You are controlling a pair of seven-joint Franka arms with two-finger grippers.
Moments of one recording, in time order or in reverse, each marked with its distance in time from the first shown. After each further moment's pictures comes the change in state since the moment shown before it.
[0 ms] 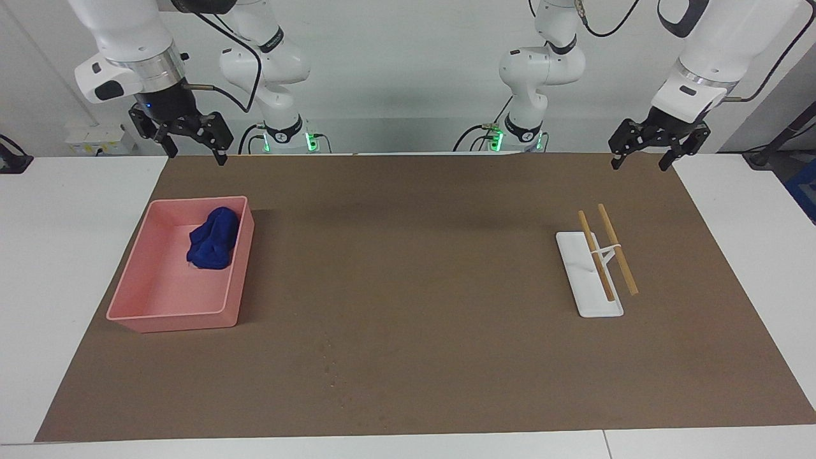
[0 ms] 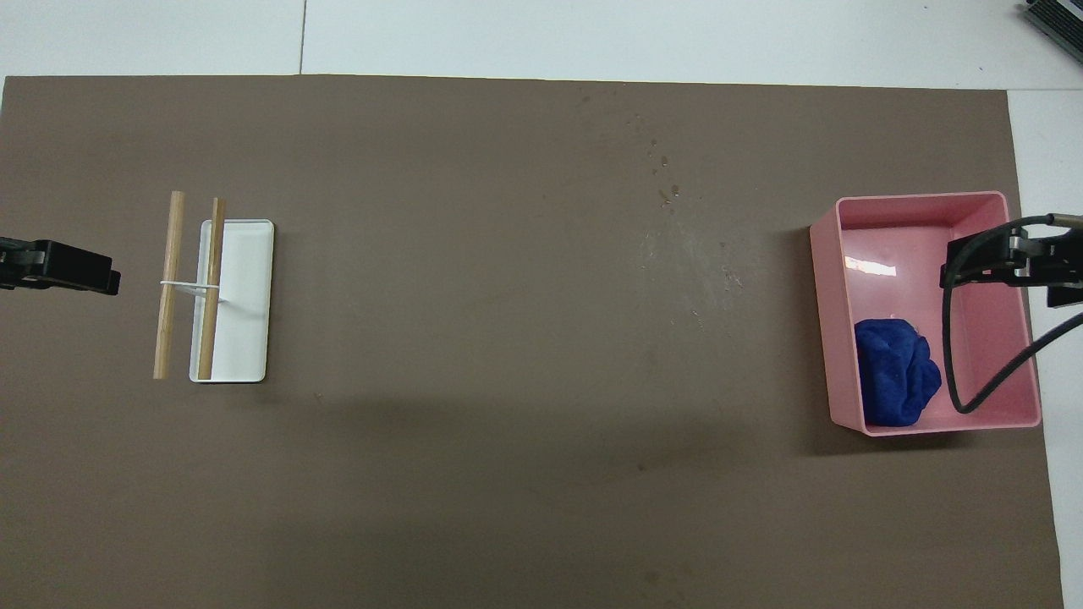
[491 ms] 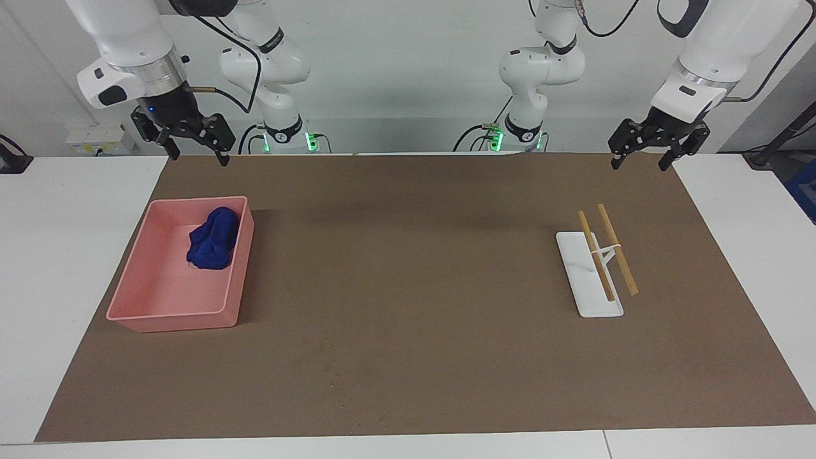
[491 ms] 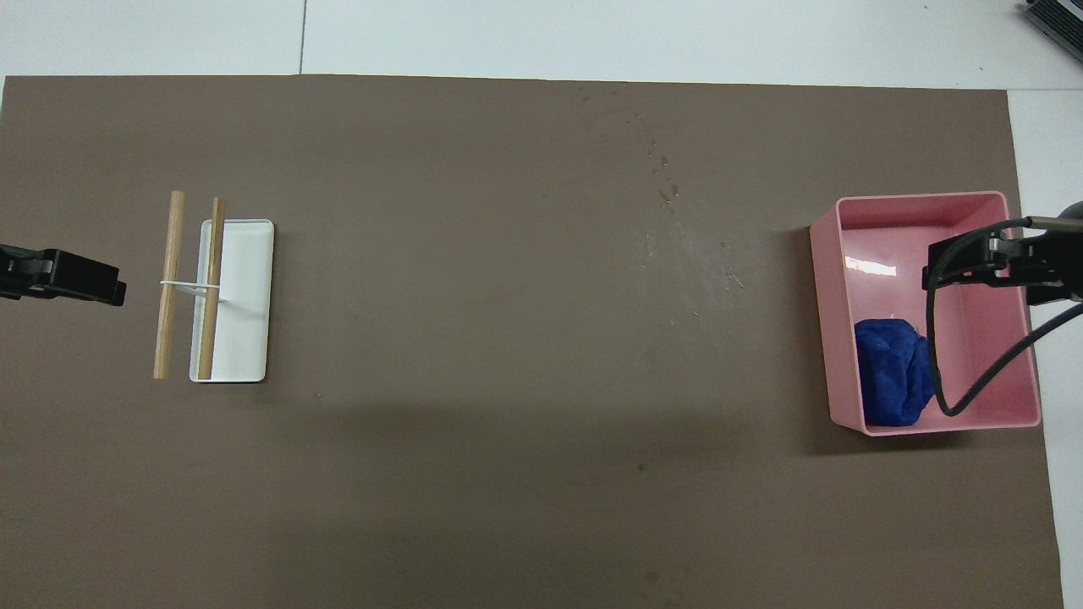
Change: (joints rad) left arm -0.007 -0.004 -0.003 0.005 0.000 -0.065 0.000; right arm -0.016 0.009 0.034 -0.002 0.021 0.005 -0.020
